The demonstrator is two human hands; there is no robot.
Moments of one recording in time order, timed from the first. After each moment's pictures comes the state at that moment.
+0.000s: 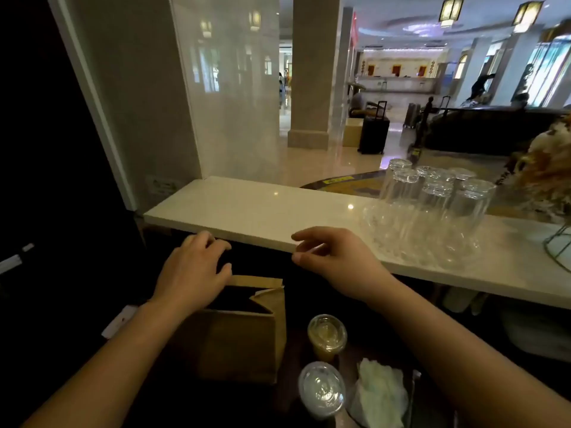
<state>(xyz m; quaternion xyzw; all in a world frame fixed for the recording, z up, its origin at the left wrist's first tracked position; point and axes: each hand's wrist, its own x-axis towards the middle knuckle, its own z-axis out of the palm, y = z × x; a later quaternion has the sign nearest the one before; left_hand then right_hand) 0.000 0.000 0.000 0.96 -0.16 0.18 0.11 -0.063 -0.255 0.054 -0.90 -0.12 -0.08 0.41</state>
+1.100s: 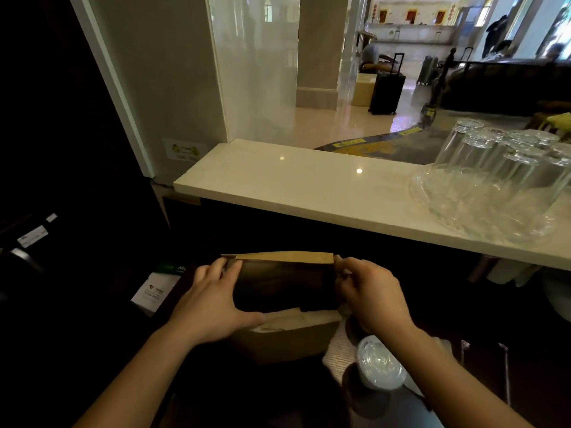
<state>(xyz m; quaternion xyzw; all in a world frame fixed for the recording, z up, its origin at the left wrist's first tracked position) -0.011 0.088 -0.062 0.98 -0.11 -0.09 0.12 -0.051 -0.182 -0.061 -0.96 0.02 -0.15 0.25</state>
